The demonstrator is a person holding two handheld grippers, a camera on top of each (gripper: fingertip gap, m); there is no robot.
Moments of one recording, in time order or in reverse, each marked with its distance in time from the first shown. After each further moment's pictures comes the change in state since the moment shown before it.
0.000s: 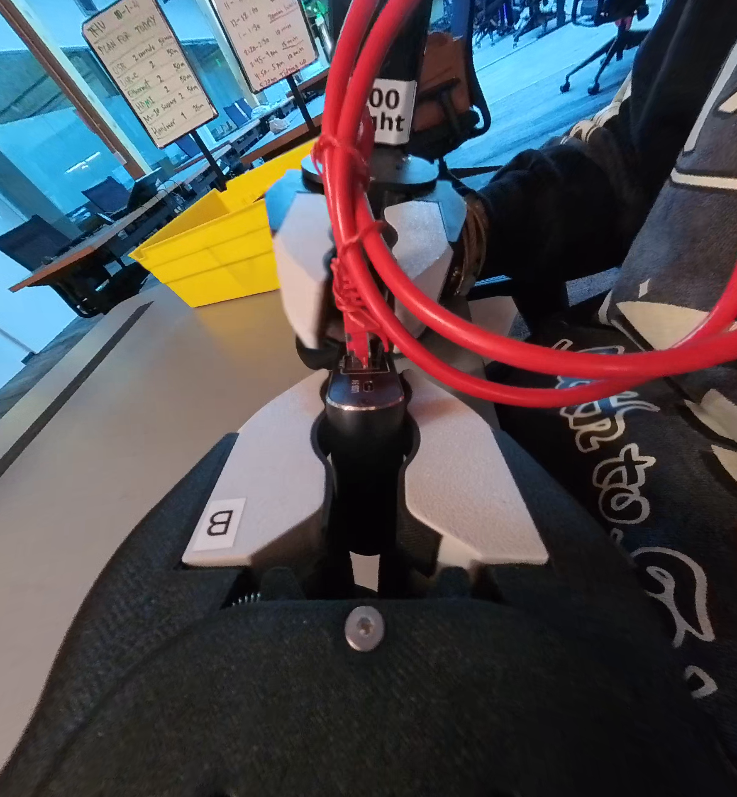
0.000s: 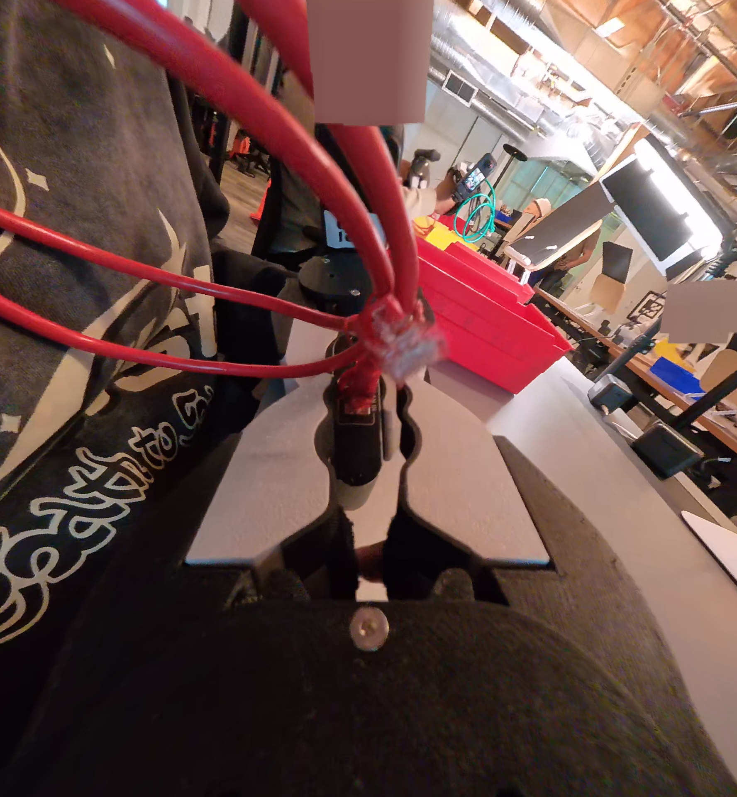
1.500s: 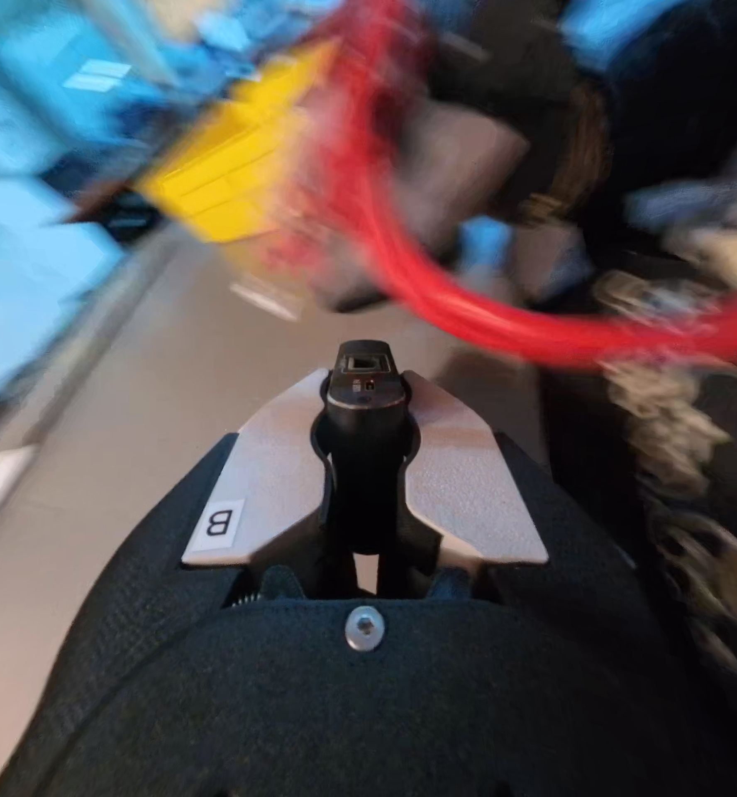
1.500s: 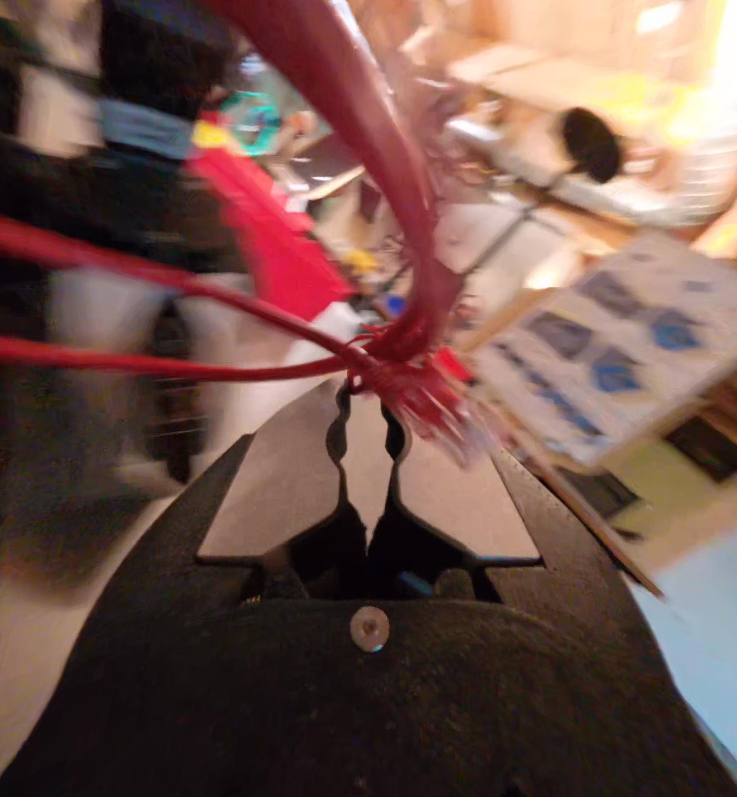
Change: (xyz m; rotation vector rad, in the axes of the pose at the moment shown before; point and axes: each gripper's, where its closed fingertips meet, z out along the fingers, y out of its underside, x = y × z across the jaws) left arm -0.009 0.022 -0.002 -0.197 -0.057 0.057; right arm 0.045 -0.001 -0.026 -0.218 0.553 -0.300
